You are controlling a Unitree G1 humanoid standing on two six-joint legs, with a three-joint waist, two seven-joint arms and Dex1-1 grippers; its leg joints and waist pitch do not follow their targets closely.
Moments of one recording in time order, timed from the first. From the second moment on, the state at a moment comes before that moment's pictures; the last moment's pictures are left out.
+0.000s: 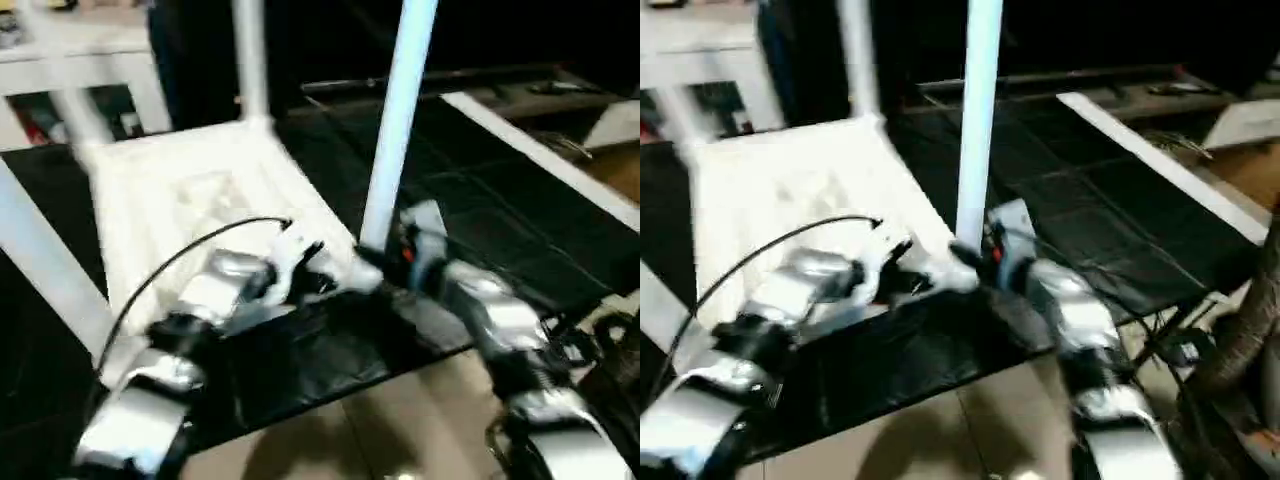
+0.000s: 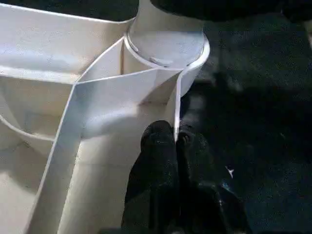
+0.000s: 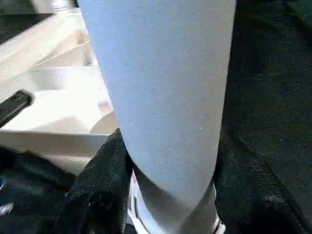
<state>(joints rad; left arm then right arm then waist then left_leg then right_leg) -0.73 0.15 -0.19 0.71 0.02 0.43 -0.88 -0.60 -0.11 -0.01 0.62 0.15 0.28 0.59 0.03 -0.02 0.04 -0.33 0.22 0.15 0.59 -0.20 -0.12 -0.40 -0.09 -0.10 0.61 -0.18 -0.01</state>
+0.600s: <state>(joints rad) -0.74 0.16 -0.25 0.74 0.06 0.28 -0.93 -0.51 -0.16 -0.01 0.52 0.16 0.27 0.70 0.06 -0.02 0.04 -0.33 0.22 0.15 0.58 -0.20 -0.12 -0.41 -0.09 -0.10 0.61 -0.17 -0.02</state>
